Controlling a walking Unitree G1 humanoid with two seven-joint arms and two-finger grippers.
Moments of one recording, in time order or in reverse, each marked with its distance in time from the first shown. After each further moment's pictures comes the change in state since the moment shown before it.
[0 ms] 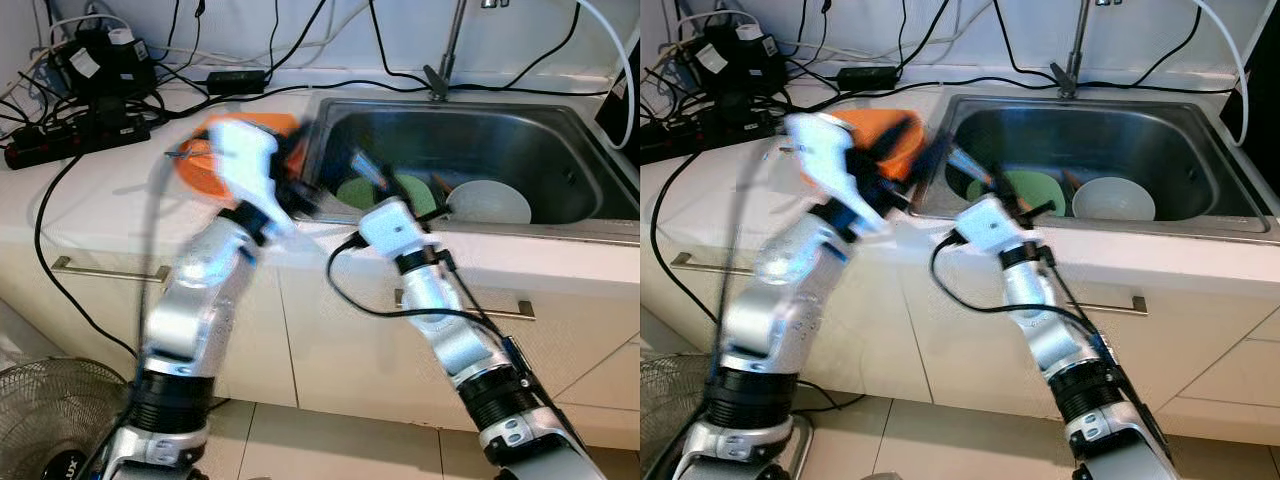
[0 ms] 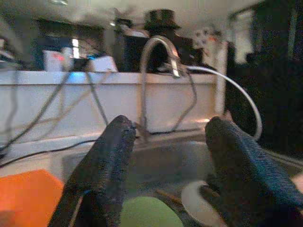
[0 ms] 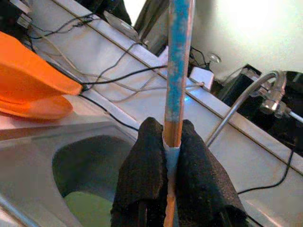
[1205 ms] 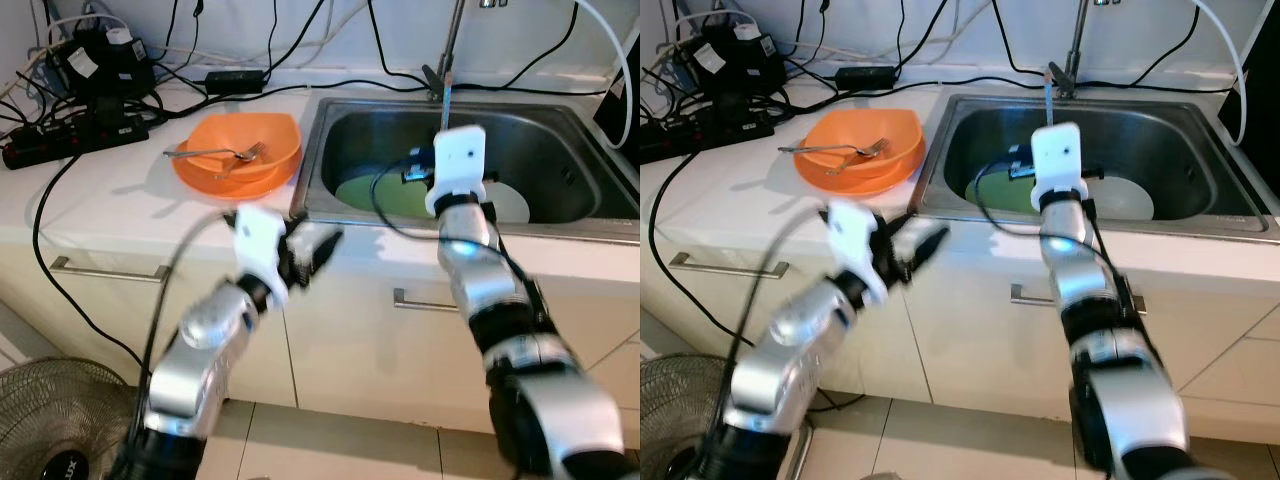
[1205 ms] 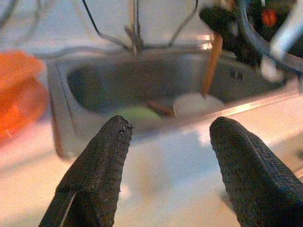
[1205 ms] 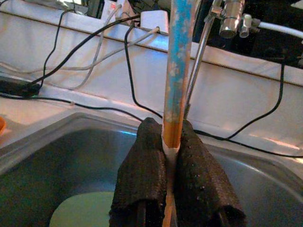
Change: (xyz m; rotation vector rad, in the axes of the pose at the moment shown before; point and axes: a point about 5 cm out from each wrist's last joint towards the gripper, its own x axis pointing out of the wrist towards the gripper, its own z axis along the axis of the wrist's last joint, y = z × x) left arm -0.051 -0.017 -0.075 -0.025 0.374 -0.018; right arm 0.054 -0.055 -0.023 0.347 0.207 -0.167
